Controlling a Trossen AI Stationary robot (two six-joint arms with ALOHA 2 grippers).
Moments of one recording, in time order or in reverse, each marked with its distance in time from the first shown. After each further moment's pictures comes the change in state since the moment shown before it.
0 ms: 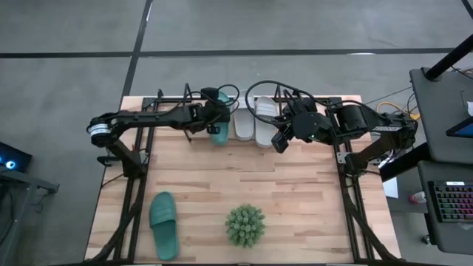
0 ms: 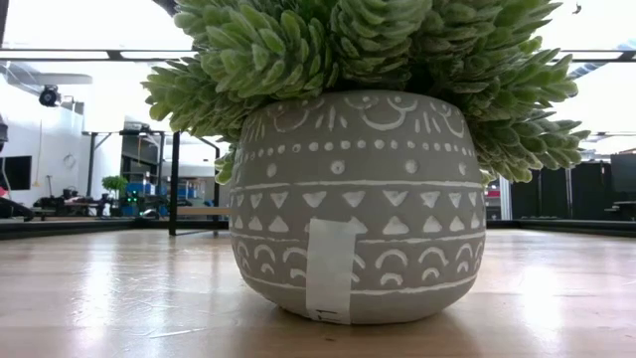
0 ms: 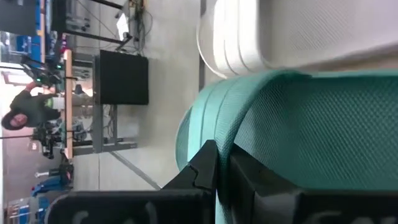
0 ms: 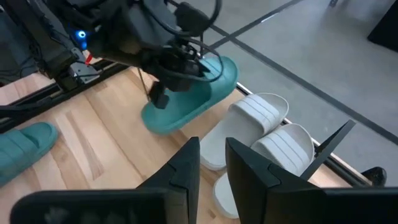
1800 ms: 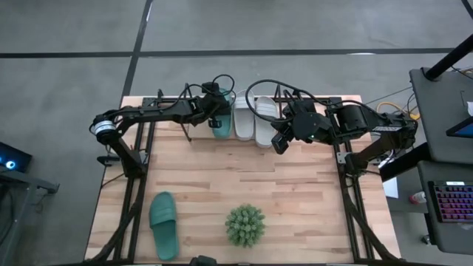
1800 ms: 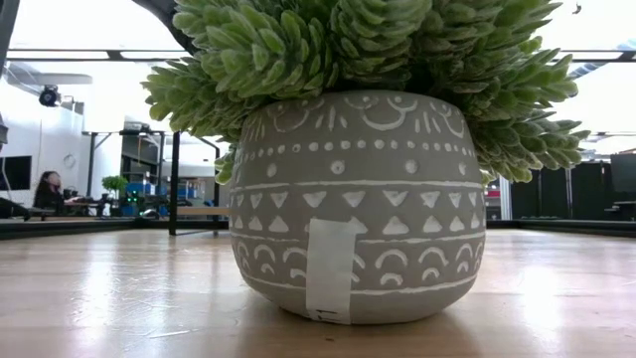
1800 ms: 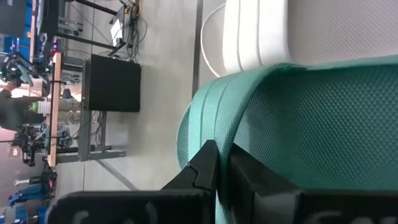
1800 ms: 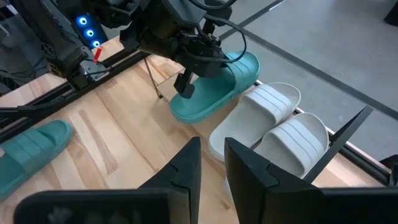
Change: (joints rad) left arm 0.118 0.048 -0.023 0.145 0.131 0.068; right arm 0.000 0.000 0.000 -0.008 -0.044 0.059
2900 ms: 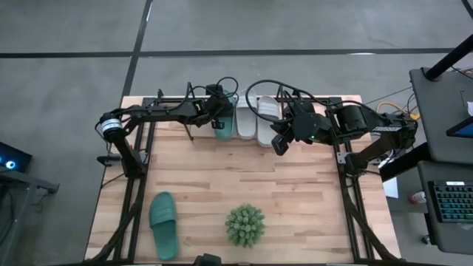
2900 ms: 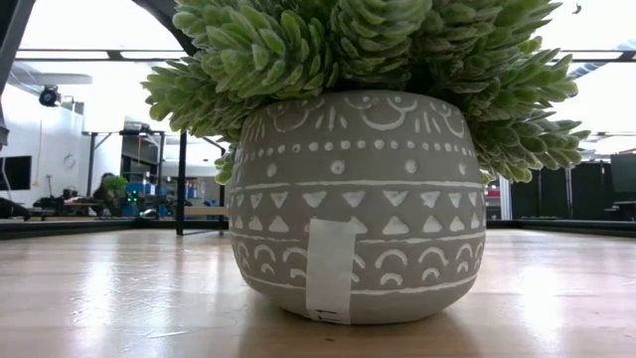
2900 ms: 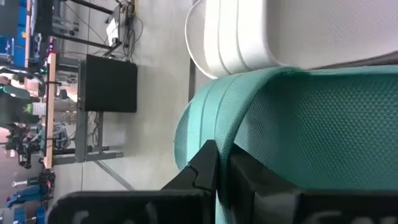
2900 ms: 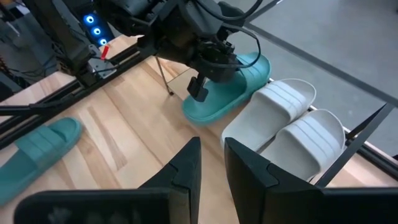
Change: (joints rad) left arm -0.001 0.071 0.007 0.052 0.002 0.000; right arm 0.005 0.000 0.000 0.002 -0.028 0.022
